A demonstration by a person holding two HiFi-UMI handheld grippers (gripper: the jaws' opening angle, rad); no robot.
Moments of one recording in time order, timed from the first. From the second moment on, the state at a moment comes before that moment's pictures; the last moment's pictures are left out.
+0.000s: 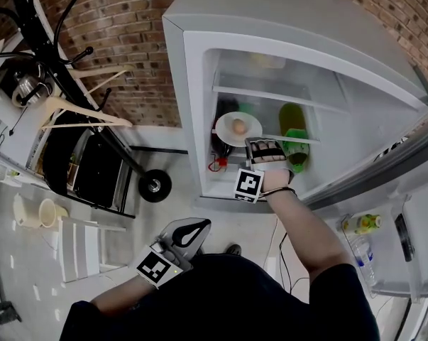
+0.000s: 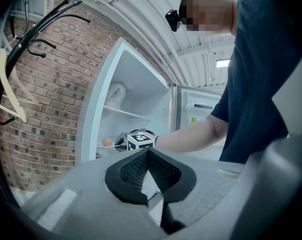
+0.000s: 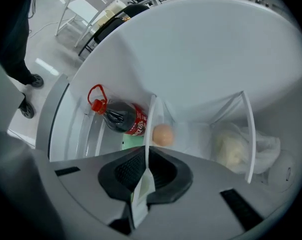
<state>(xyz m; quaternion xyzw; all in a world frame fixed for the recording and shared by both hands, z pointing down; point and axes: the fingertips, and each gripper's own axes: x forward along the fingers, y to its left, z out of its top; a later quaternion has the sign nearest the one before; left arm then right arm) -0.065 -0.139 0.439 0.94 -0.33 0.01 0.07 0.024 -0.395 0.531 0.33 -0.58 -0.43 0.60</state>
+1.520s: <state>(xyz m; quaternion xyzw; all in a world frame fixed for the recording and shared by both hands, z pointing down) -0.064 -0.140 0.443 0.94 -0.33 0.01 0.07 0.020 -0.429 0.552 0.28 -0.61 -0.35 0.65</state>
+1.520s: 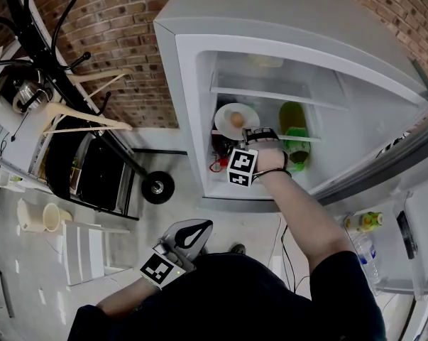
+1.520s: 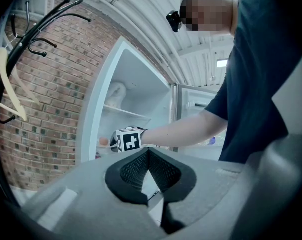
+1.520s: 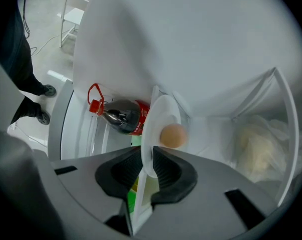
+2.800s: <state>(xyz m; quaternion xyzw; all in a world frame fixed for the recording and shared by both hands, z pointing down) -0.049 -0.130 0.432 0.96 -0.29 -0.01 0.05 0.010 -0.323 0.484 0.34 -0.65 -0.37 0.57</state>
